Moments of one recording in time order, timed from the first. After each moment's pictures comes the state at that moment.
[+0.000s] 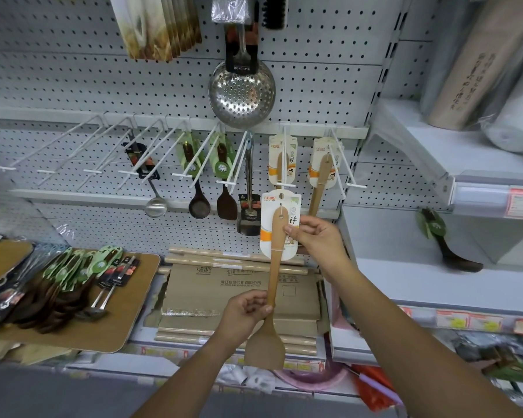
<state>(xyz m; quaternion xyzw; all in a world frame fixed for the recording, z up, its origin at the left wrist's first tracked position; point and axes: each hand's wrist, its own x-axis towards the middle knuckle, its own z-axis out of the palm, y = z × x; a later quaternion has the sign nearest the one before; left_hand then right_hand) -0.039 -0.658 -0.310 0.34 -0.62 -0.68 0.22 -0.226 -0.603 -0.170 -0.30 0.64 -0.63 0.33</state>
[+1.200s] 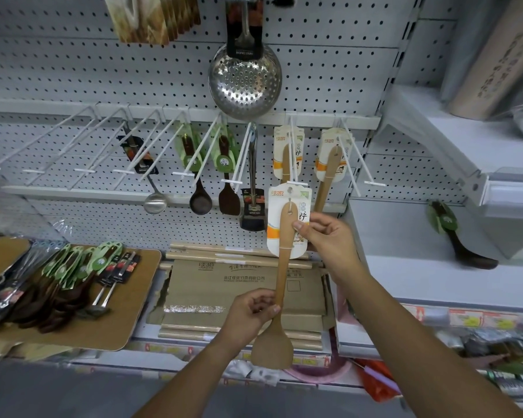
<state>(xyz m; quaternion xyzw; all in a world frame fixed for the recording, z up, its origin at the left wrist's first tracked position) -0.039 -0.670 -0.316 0.32 -0.62 -0.68 0.20 -0.222 -0.608 -0.173 -0.29 0.63 -0.65 0.31</state>
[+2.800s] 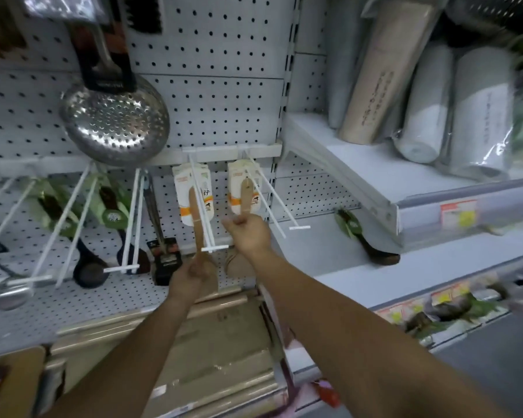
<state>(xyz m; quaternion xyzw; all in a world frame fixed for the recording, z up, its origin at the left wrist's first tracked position) -0.212 -0.826 -0.303 0.41 -0.72 -0.54 0.11 -0.322 -0.715 -0.185 -0.17 0.84 -0.48 0.17</state>
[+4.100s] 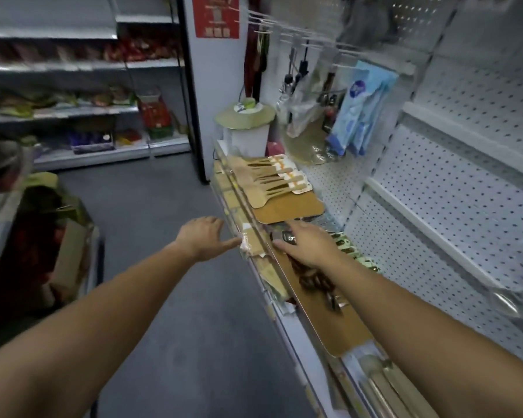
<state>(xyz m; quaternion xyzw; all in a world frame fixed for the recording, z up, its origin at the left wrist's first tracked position) 0.658 -0.863 -0.204 0.78 -0.62 -0.09 -0.02 0.411 -0.957 -0.186 -0.89 0.44 0.02 0.09</state>
